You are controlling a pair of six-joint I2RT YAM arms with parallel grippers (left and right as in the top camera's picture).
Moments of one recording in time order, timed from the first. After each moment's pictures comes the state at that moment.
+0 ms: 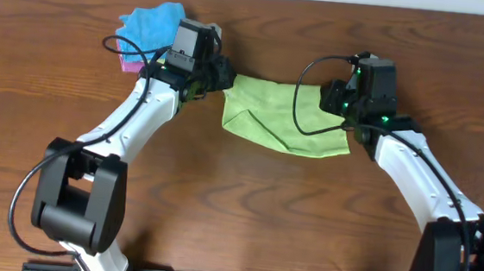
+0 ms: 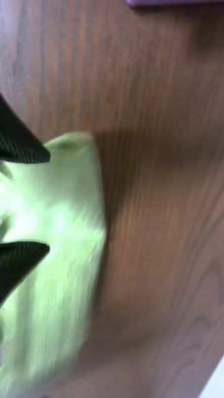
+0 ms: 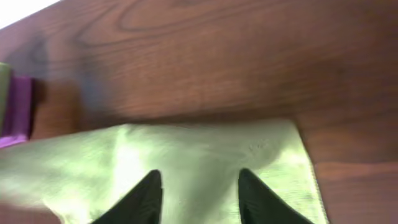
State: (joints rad) left arm -0.31 1.84 1.31 -0.32 0.27 -0.53; right arm 0.16 1.62 1.03 -0.22 -0.10 0.45
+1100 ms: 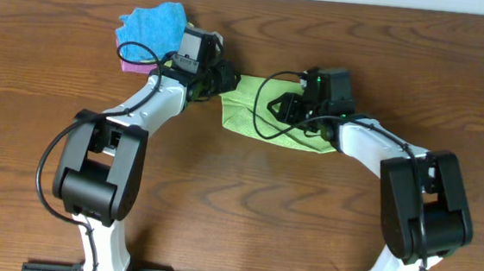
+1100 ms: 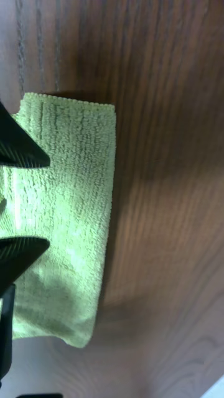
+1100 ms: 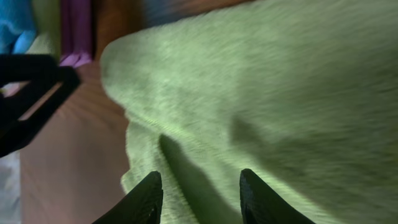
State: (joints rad) left arm -0.29 2.01 1.31 -0.17 0.37 -0.60; right arm 0.27 1.92 1.03 0.01 -0.52 0.58
